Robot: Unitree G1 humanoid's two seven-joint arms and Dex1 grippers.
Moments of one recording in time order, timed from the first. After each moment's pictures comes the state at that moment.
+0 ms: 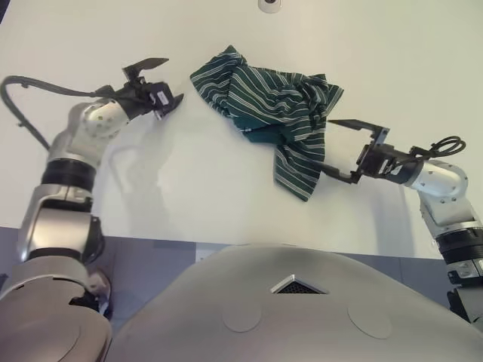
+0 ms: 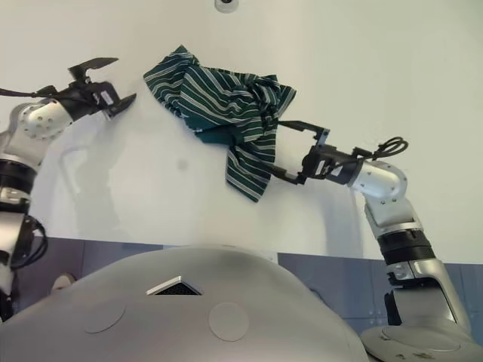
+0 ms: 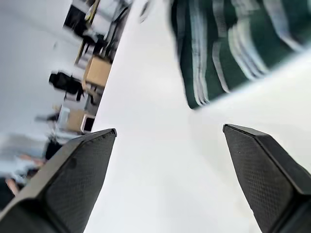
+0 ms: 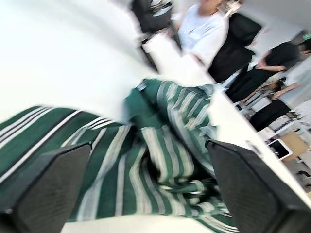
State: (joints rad) left arm -0.37 0.76 -0.30 0.66 0.44 -0.65 -0.42; right arm 0.12 -0.75 0.21 0.17 0.27 -0.73 0.87
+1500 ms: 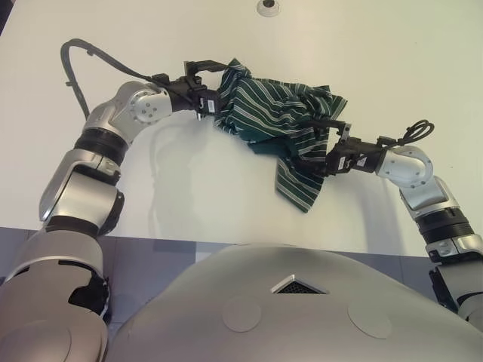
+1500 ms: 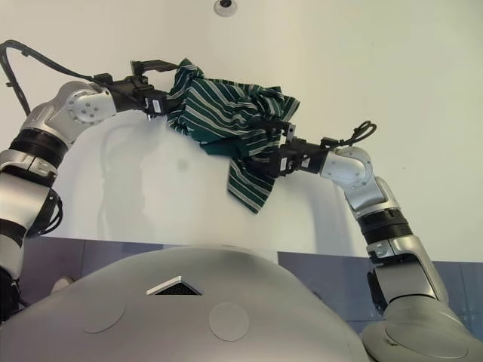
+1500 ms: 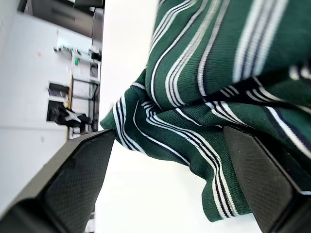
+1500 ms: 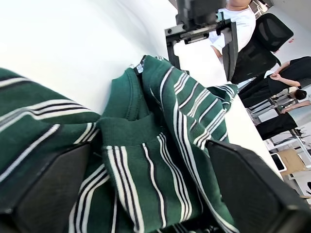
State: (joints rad) left arm -0.60 0.61 -0.59 0.82 0.52 -0.79 -0.38; right arm -0.03 -0.66 0.33 0.25 -0.09 -0.70 0.77
